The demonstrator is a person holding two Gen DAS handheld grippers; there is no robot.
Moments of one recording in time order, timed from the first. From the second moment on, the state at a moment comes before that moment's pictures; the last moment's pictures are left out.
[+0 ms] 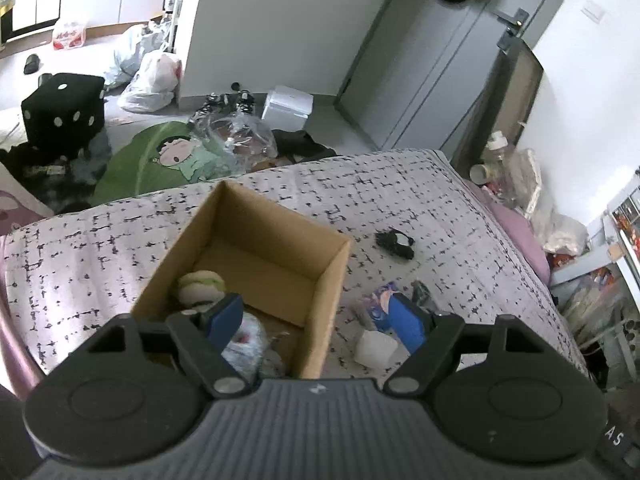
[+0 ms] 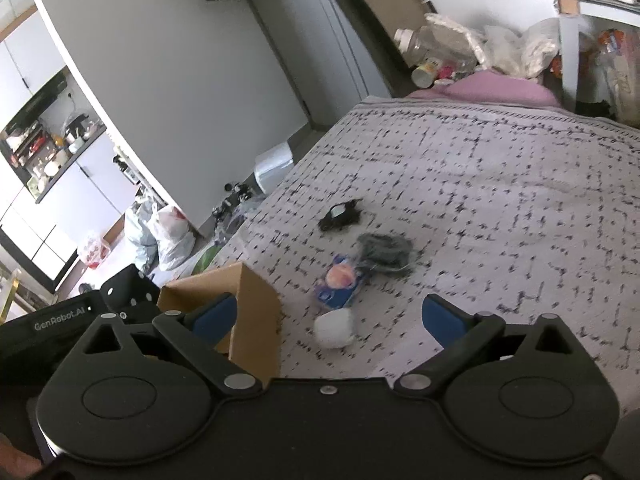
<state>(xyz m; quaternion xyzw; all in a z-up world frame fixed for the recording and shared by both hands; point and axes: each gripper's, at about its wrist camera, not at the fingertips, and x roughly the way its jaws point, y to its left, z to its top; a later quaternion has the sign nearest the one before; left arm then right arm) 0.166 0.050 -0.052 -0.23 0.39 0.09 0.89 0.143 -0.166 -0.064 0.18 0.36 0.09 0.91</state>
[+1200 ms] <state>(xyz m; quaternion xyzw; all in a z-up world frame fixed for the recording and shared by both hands) 0.235 -0.024 -0.085 -0.19 0.43 0.06 0.88 0.217 -0.239 -0.112 0.27 0.40 0.12 0.87</state>
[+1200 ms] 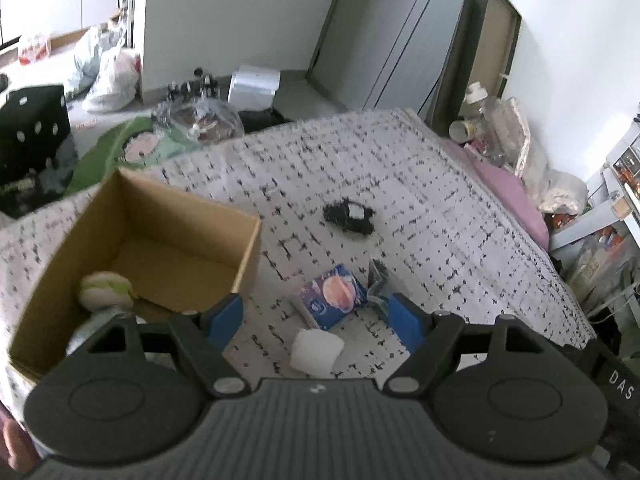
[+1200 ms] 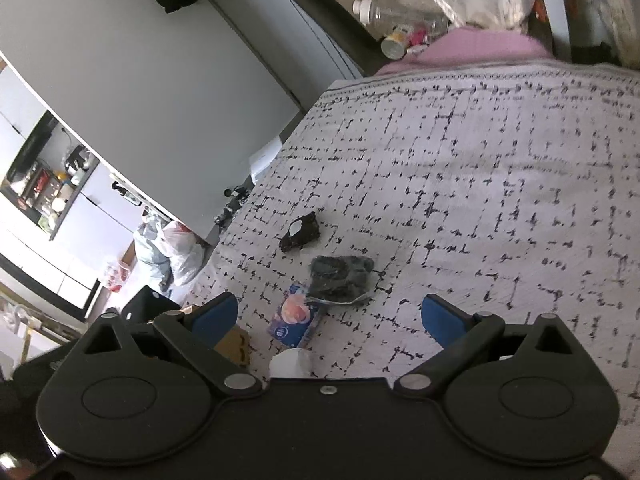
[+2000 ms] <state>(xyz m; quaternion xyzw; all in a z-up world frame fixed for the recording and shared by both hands) 0.264 -0.073 -0.160 -0.14 0.51 0.06 0.84 0.266 -0.246 -0.156 0.31 0.44 0.13 0.83</state>
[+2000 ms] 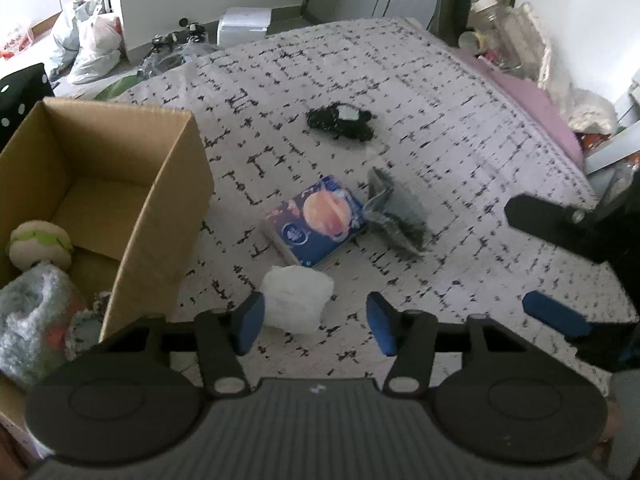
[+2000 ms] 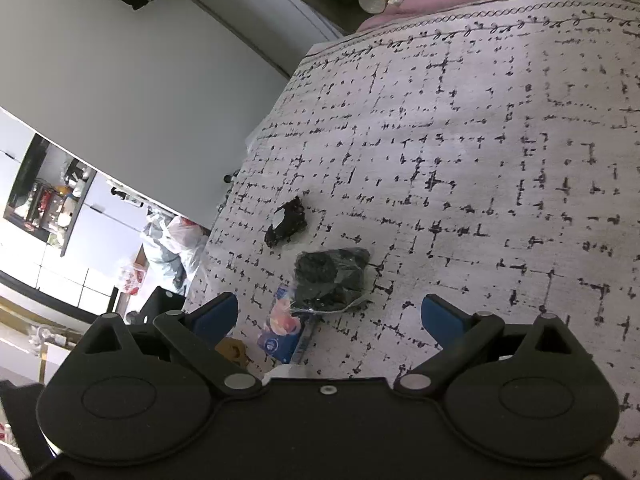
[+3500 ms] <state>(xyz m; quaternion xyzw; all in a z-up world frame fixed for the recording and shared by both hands) 0.285 -0.080 -0.178 -0.20 0.52 0.12 0.82 0.279 -0.236 -0.171 0.26 0.45 0.08 0.85</state>
